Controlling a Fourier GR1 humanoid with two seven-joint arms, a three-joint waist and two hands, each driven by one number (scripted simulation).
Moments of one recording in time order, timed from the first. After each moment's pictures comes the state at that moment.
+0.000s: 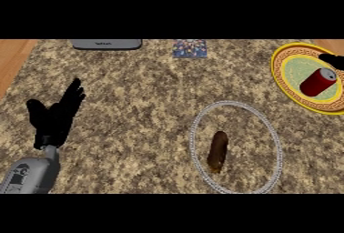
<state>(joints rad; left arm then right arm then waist) -0.20 0.32 -0.05 -1.37 0.17 0.11 0.14 -0.86 -0.66 -0.28 -0.34 -0.12 -0.34 -0.33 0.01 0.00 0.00</state>
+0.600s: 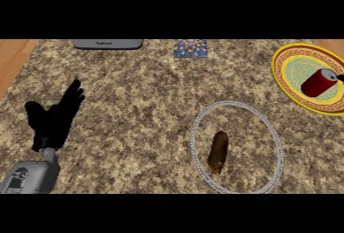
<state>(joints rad) -0.18 0.30 -0.02 -1.41 0.14 0.09 0.17 -0.72 -0.71 -0.35 -0.34 -0.18 -0.19 -0.46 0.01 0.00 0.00</state>
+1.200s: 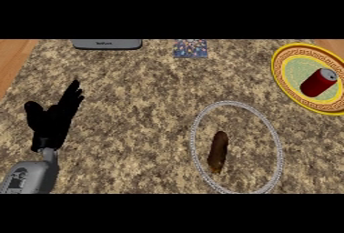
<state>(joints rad) -0.18 0.28 0.01 -1.41 0.11 0.06 0.17 -0.63 -0.78 -0.37 -0.33 -0.18 -0.14 -0.48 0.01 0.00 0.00</state>
